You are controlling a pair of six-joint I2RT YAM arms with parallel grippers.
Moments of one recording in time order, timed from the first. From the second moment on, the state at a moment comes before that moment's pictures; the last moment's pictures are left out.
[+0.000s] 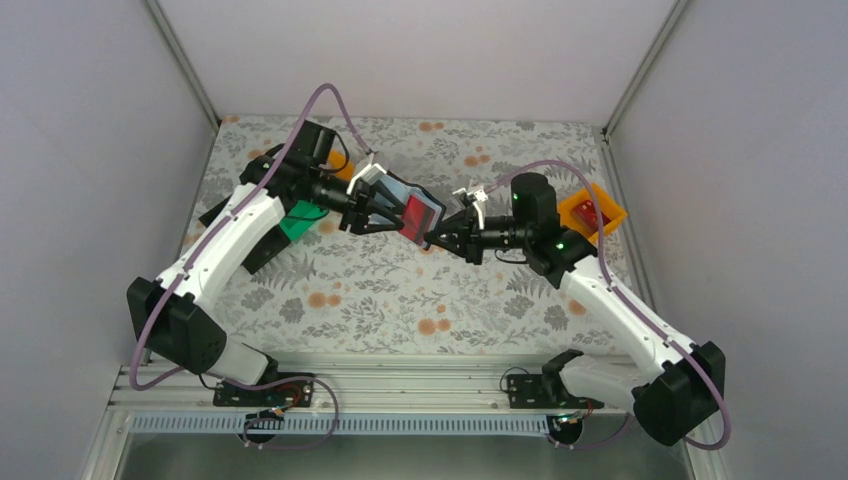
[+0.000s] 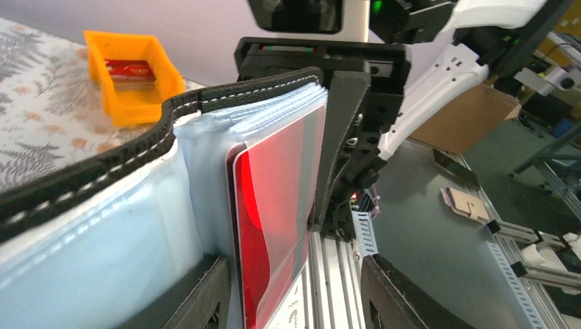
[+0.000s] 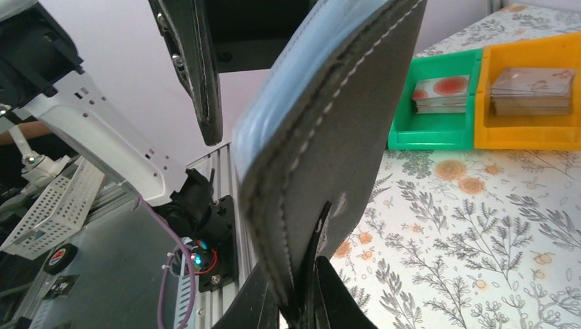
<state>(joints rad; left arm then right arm) -0.43 1.47 1.44 -0.87 1.18 0.41 0.53 1.13 0.94 -0.22 -0.90 0.11</state>
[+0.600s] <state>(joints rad) -0.47 1.45 1.45 -0.85 1.09 0.49 0.52 1.10 0.93 -0.26 -0.94 0.12</state>
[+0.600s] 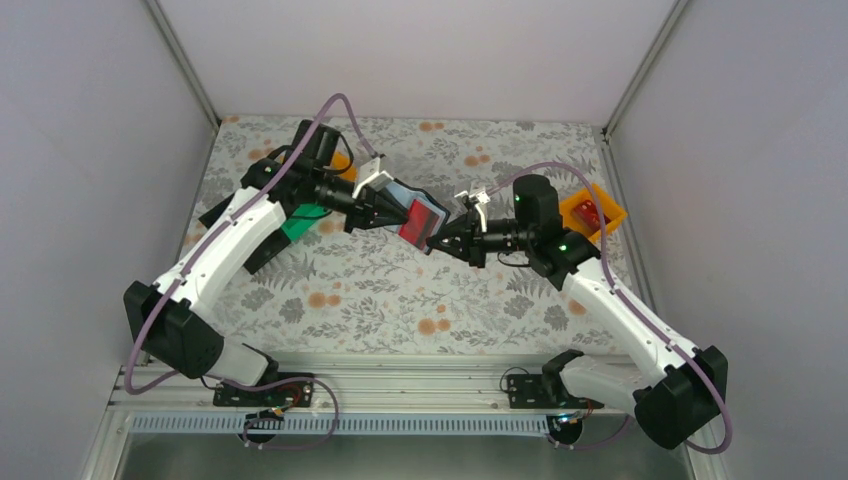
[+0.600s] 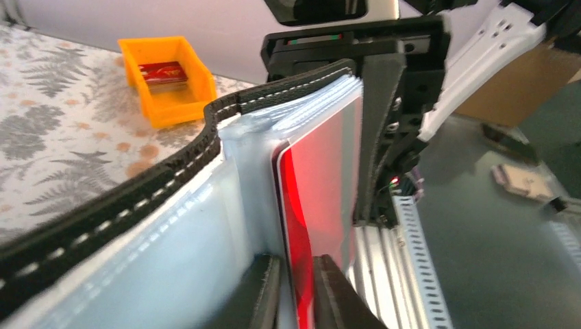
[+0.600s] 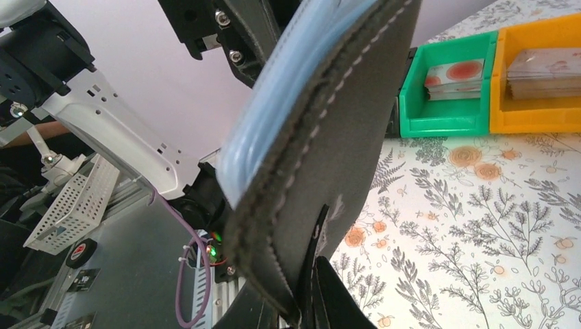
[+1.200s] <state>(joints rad) -0.42 1.42 1.26 -0.69 1.08 0.35 0.51 1.14 0.88 -0.20 -0.86 0.16</state>
